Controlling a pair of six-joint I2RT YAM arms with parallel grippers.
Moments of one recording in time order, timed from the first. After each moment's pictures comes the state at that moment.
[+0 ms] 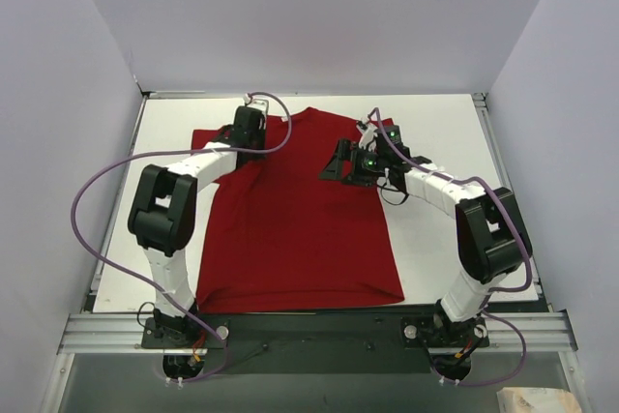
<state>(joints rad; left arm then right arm) -0.36 1.96 1.39 -0.17 -0.22 -0.16 0.38 1.69 1.03 -0.02 -0.52 0.52</state>
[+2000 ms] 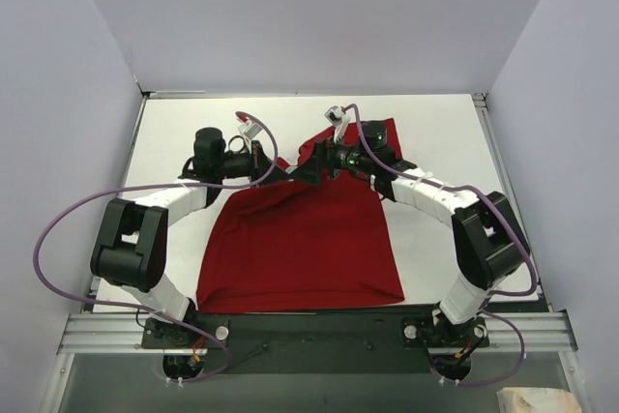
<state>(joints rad) -0.24 1.64 0.88 0.44 1.02 -0.33 0.52 1.67 1.04 0.34 -0.70 0.40</state>
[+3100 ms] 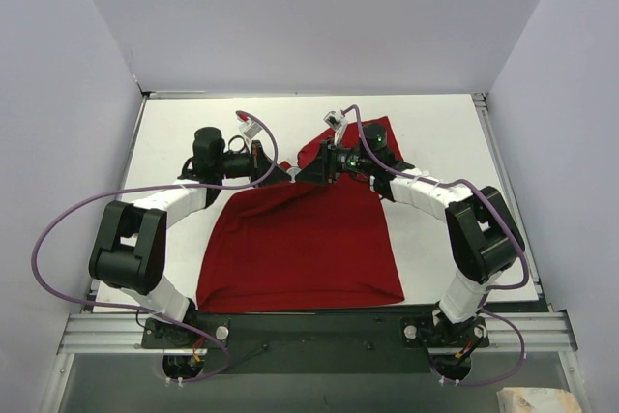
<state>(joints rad) -0.25 1.62 0.88 0.45 1.07 -0.36 0.50 1.72 1.02 0.41 -0.82 0.45</state>
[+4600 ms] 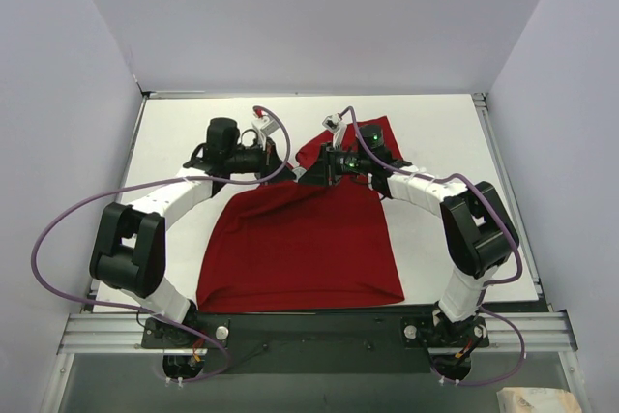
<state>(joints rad) -0.32 1.60 1.02 0.08 0.91 -0.14 0.50 1.76 1.05 0.30 -0.81 0.42</state>
